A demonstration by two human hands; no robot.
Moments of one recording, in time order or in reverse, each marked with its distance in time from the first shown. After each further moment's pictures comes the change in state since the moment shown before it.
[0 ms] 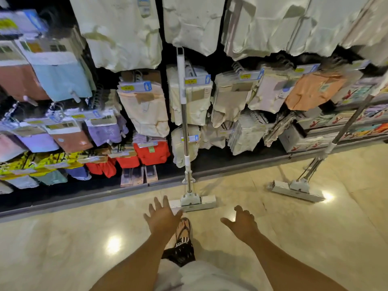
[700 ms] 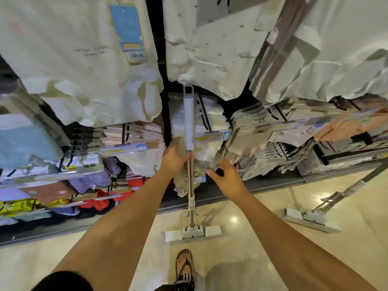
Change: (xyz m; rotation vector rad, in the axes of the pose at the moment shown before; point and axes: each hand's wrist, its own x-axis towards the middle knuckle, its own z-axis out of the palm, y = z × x) left_hand 0.309 0.162 -0.217 -0.818 0.059 0.306; right_hand 0.233 -0.223 -0.182 0.513 0.106 -0.305
